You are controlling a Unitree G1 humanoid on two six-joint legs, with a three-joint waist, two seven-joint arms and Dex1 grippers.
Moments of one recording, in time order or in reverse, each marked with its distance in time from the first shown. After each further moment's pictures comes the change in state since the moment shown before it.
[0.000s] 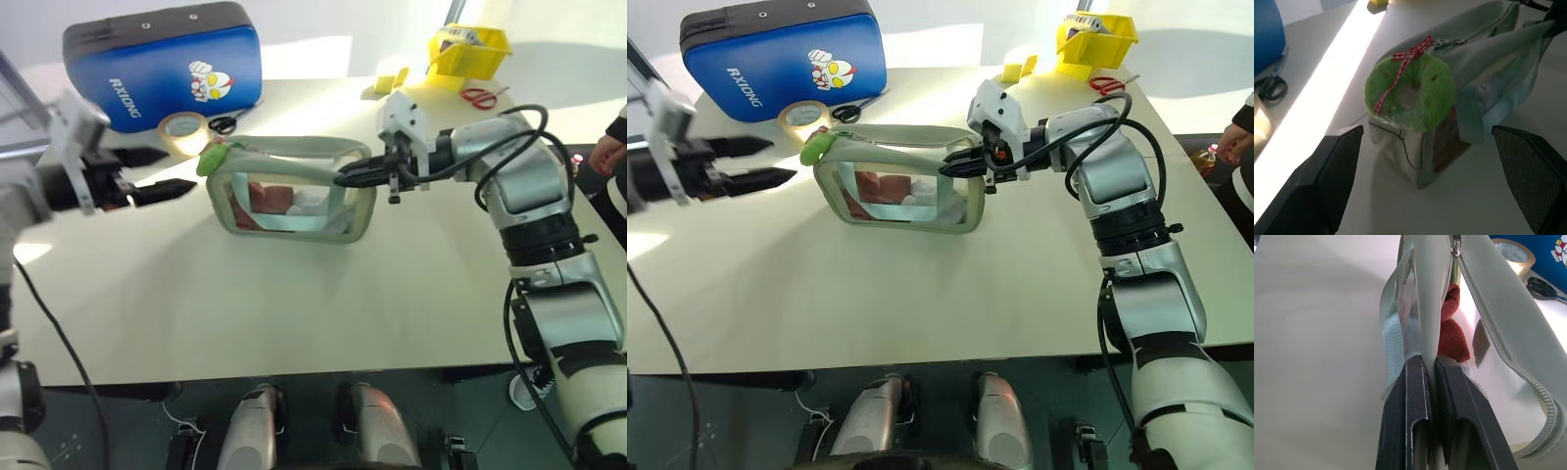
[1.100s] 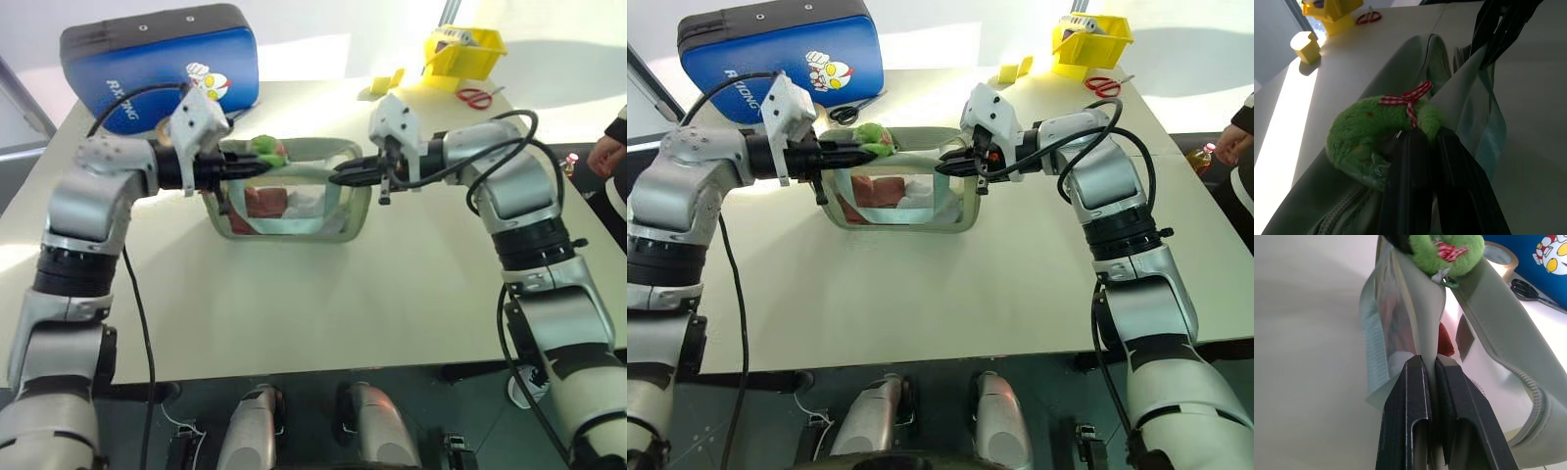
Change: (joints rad) left arm -0.260 -0.186 -0.292 0.065 0.225 -0.299 -0.078; right arm 0.022 0.017 -0.002 -0.015 -0.028 -0.018 -0.054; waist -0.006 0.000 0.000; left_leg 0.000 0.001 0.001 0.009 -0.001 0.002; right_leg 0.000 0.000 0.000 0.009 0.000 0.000
